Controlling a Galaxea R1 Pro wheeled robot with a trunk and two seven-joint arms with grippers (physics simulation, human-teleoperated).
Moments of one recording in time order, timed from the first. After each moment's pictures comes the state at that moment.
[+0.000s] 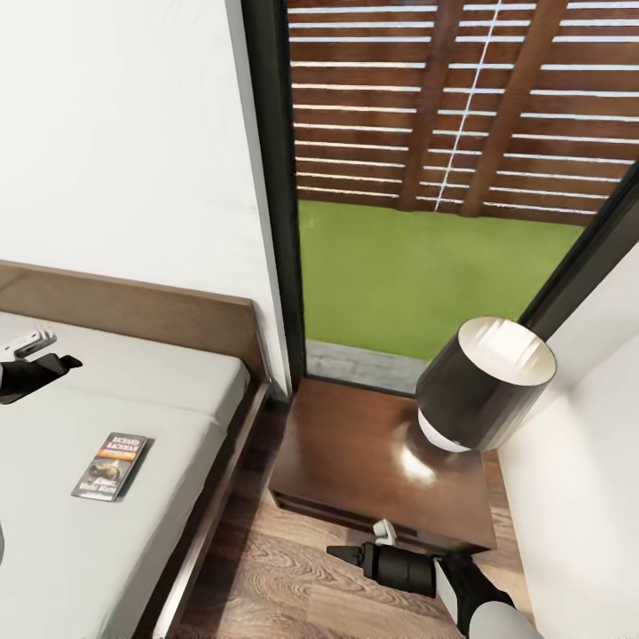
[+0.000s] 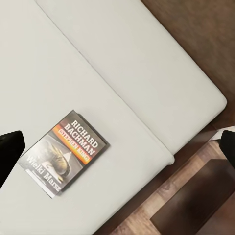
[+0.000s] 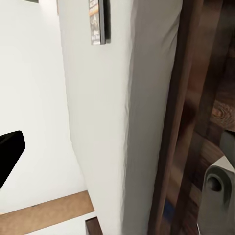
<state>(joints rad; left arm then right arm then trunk) -1.00 0.44 0.46 -0.93 0.27 0.97 0.09 -0.59 0.11 -0.73 -0.34 0.56 0.40 1.22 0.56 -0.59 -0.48</state>
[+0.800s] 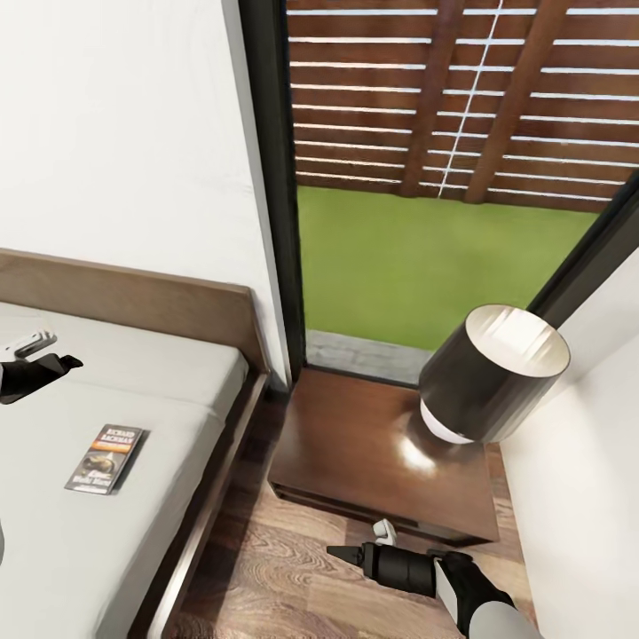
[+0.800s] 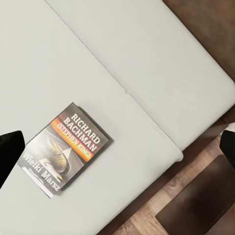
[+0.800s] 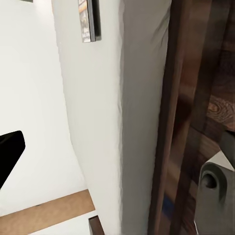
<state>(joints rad) -1.00 0.44 0.46 -0.93 0.27 0.97 0.09 -0.59 0.11 -0.73 -0.34 0.56 0.40 1.22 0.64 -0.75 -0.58</state>
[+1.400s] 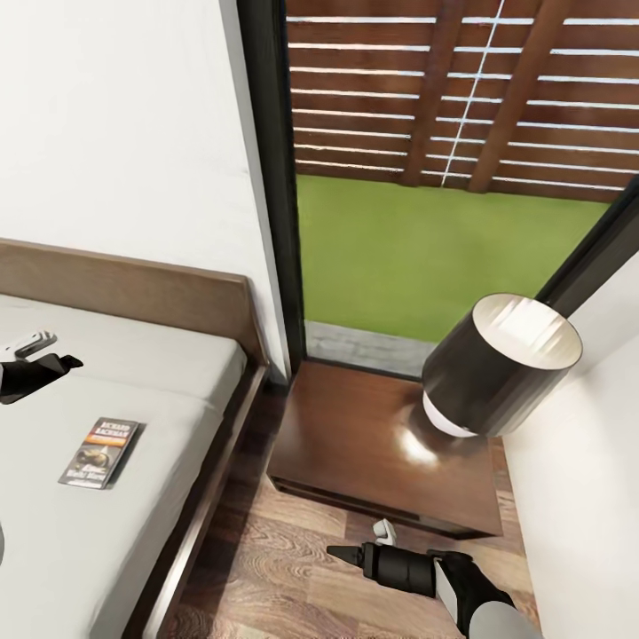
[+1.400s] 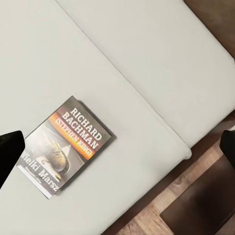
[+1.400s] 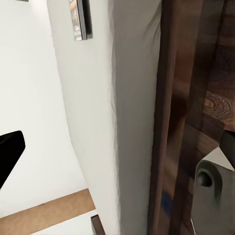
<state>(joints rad) -1.00 0.44 0.46 -0.93 0.27 0.97 0.08 -0.59 0.11 -0.73 -0.34 0.56 0.40 1.22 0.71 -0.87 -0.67</state>
